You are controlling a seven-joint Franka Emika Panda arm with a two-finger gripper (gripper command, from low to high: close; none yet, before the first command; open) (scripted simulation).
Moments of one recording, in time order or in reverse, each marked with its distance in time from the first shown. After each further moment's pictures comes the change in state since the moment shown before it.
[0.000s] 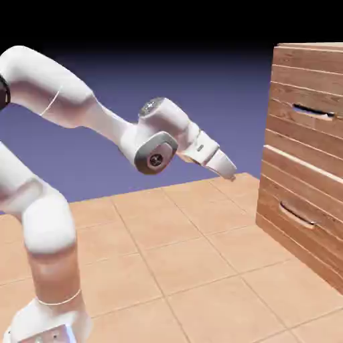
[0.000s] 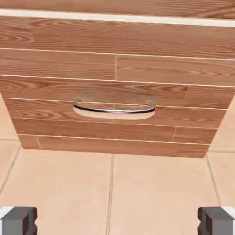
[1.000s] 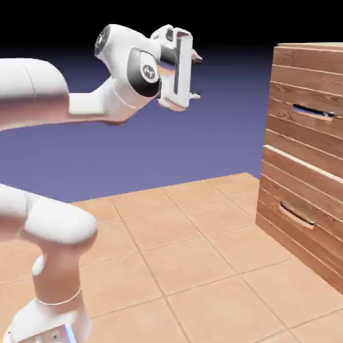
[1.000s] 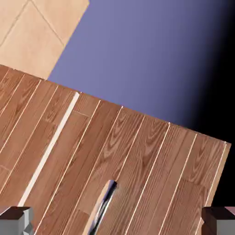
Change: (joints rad) arm 0.716 -0.391 -0.435 0.305 -0.992 -0.280 -1.305
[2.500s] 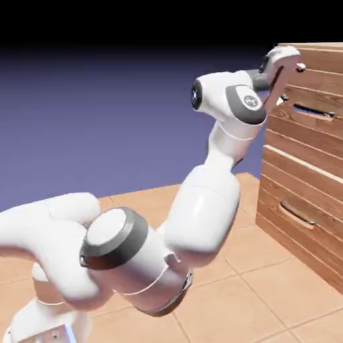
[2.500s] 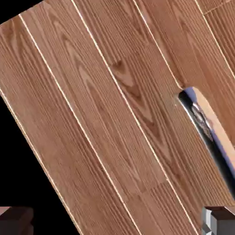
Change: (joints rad) arm 1.074 -0.586 -0.653 0.457 -1.488 -0.420 -1.957
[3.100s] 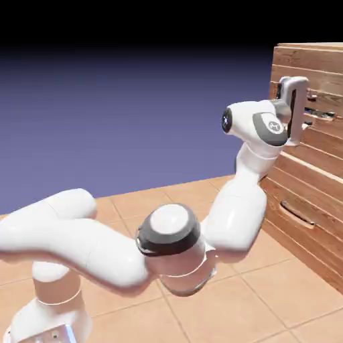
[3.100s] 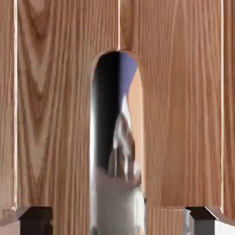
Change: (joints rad) arm 0.233 -0.071 -0.100 0.197 -0.222 -0.008 -0.294
